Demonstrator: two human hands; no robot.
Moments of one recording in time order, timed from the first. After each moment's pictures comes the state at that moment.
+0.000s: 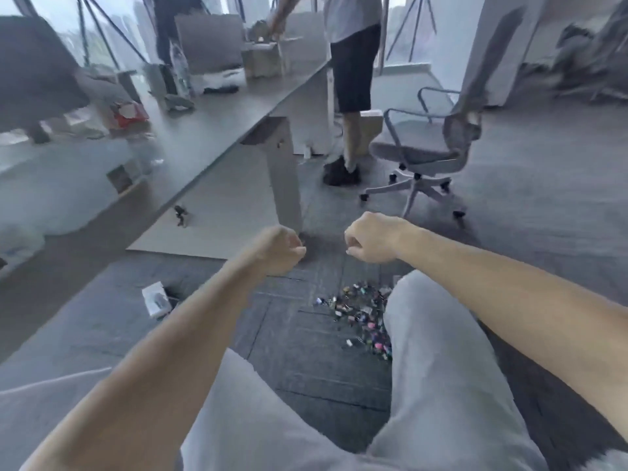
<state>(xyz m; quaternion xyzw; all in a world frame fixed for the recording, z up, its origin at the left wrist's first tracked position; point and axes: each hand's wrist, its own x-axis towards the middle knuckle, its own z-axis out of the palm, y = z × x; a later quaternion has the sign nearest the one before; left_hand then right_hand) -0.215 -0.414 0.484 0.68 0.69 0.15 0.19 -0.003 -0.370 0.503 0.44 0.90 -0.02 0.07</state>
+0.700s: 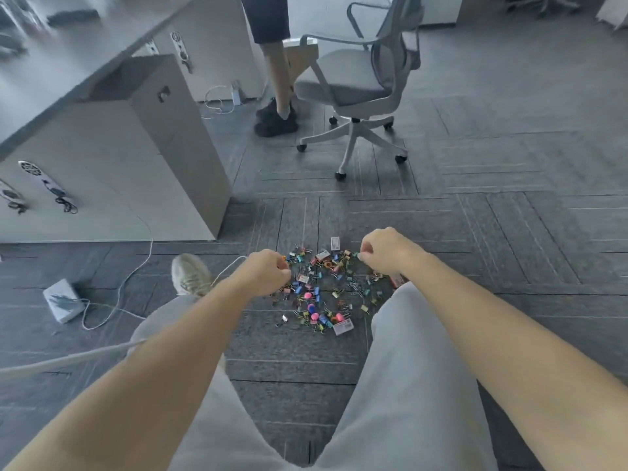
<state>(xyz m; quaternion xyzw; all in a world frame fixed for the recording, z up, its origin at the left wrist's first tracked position) -0.027 -0.306 0.355 0.67 0.68 -0.01 0.29 0.230 -0.283 0.360 0.62 0.74 -0.24 0.03</state>
